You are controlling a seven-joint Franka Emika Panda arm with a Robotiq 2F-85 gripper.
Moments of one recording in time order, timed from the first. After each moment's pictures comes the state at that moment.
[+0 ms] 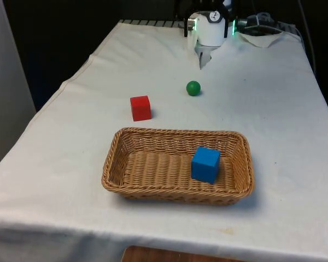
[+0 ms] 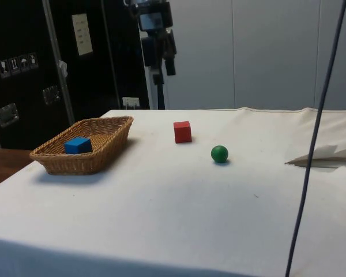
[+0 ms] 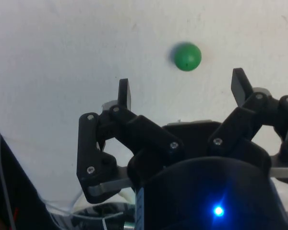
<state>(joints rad) 0.35 0.02 -0.37 -2.19 -0.01 2.16 -0.04</state>
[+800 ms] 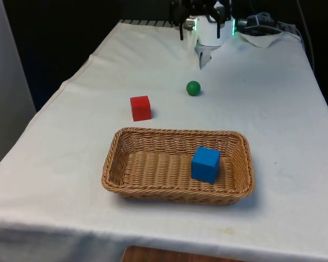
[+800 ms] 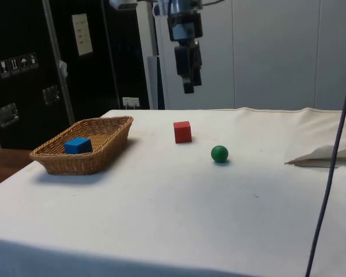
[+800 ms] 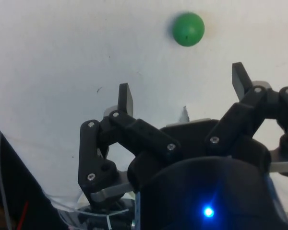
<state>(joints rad) 0.34 -0.12 -0.42 -2.44 -0.01 2.27 -0.15</state>
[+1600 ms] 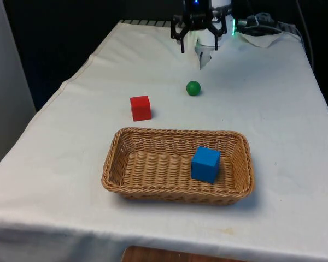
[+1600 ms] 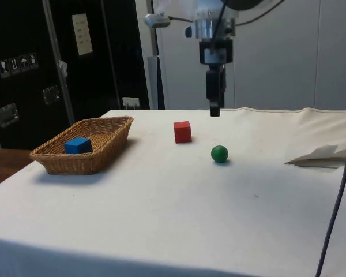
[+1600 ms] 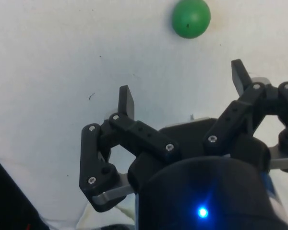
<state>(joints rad) 0.34 -0.19 -0.47 -2.70 -0.01 2.54 -0.20</state>
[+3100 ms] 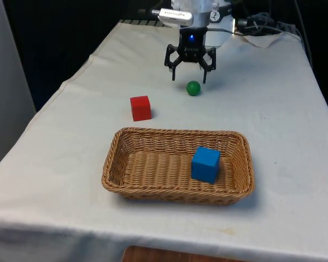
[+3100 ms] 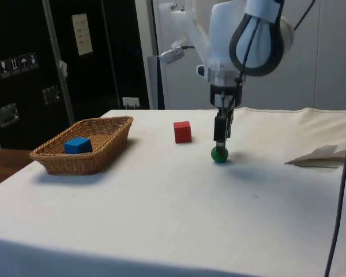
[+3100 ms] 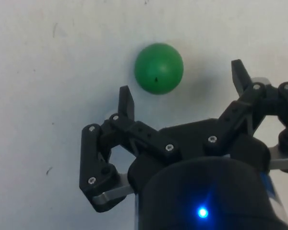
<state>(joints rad) 0.34 0.15 -0.44 -2.79 0.08 3.04 -0.20</state>
